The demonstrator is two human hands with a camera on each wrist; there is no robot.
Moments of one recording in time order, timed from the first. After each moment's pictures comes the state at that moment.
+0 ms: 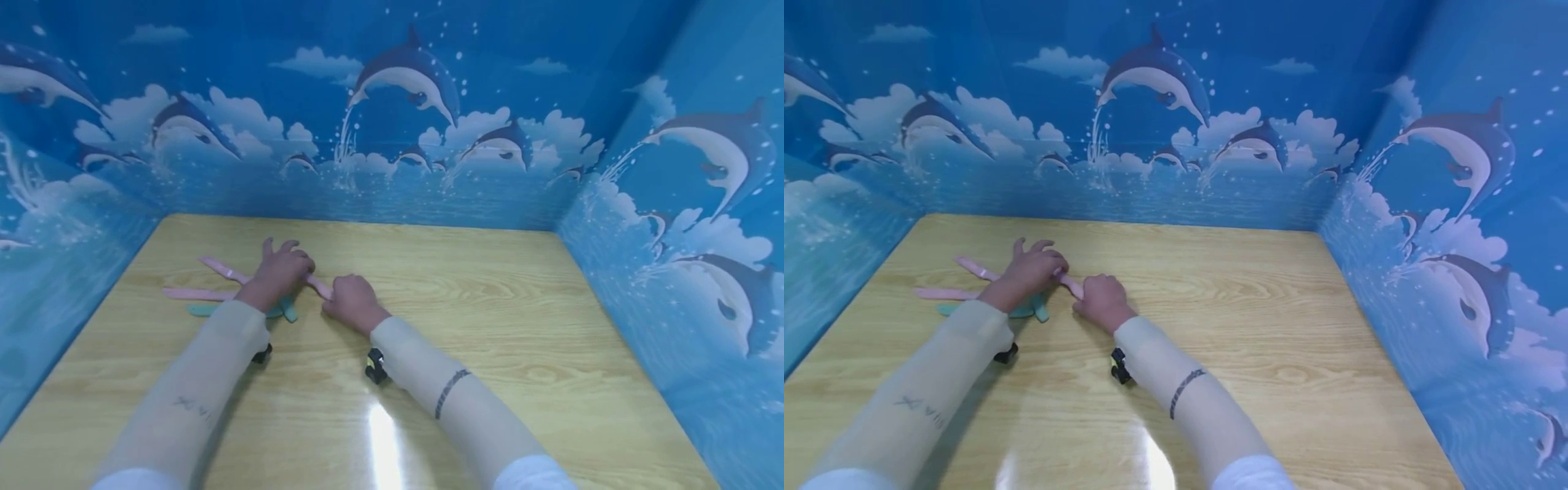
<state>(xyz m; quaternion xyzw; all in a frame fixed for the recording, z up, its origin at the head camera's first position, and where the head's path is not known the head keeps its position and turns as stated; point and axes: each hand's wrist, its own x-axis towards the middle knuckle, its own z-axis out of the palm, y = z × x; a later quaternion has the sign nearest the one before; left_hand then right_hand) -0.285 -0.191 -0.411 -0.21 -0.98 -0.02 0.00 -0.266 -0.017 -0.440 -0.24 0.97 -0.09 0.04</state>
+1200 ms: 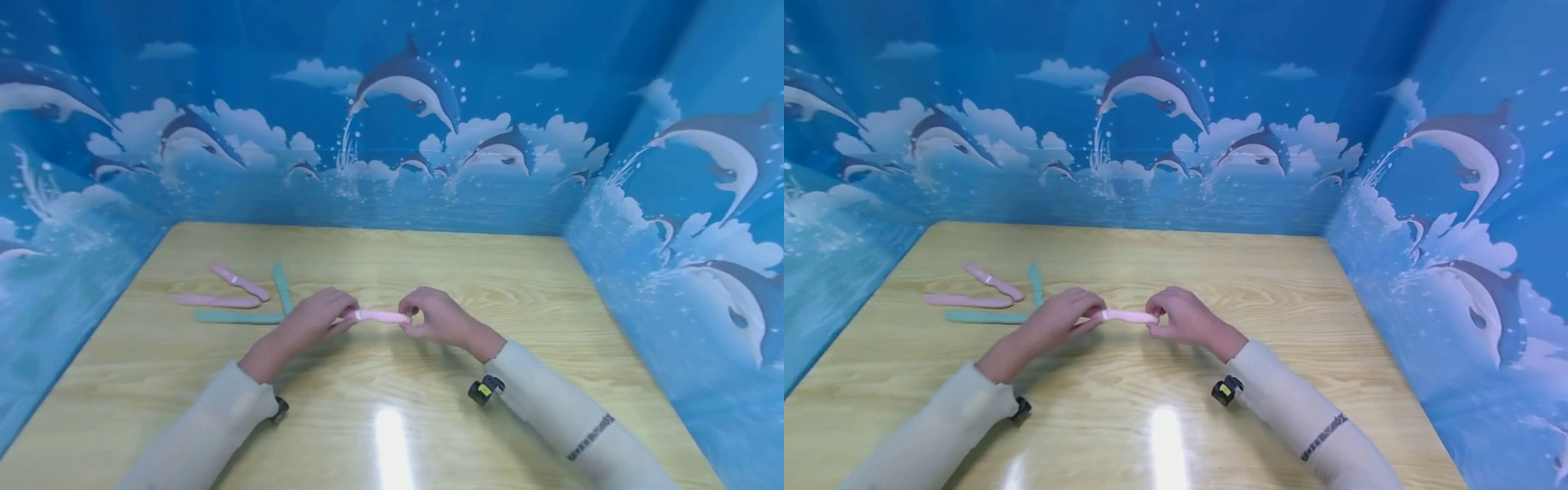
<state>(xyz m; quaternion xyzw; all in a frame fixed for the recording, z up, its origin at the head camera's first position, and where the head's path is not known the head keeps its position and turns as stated) -0.207 -0.134 -0.414 -0.40 -0.88 -0.18 0.18 -0.228 0.138 -0.396 -0.40 0.89 -0.23 -0.02</state>
